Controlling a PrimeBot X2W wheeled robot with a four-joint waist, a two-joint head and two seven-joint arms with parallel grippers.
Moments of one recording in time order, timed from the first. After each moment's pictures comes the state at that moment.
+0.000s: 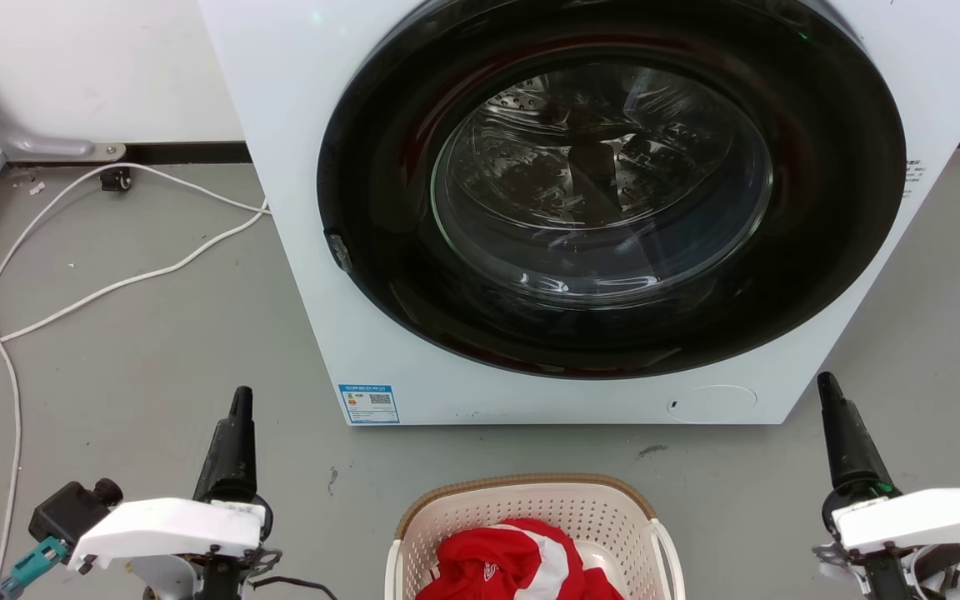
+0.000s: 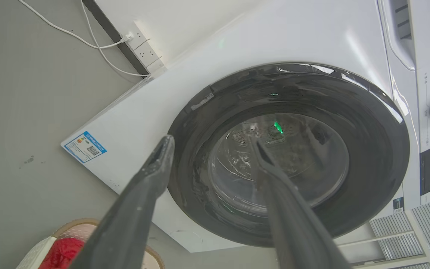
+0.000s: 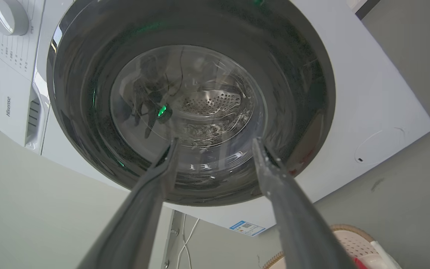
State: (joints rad) left arm -0.06 0.05 0.07 0.14 -1.09 -0.06 -0.02; right arm -0.04 -0.05 -0.07 0.15 1.00 0.13 -0.02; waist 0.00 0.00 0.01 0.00
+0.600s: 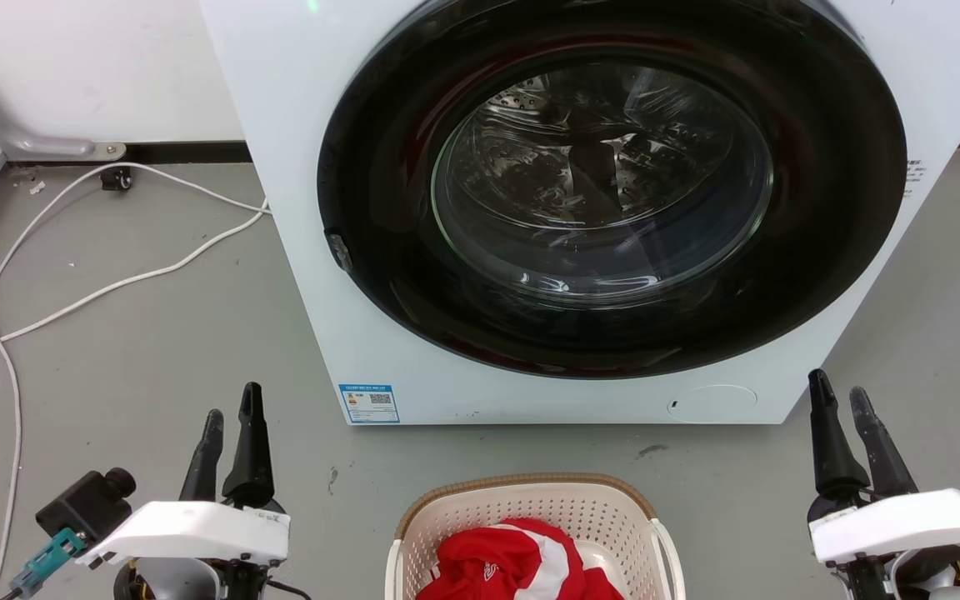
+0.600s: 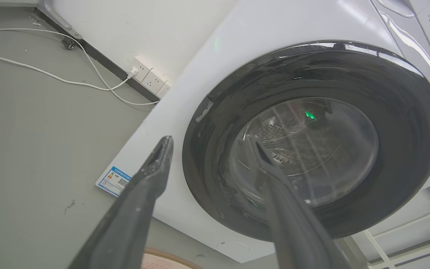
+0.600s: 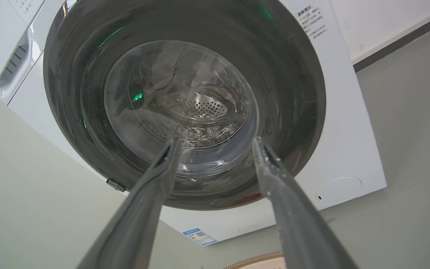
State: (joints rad) left arm -0.03 0.05 0.04 0.09 -0.80 -0.04 -0.08; right arm -0.02 -0.05 -0.05 0.10 0.68 0.13 -0.08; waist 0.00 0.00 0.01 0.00
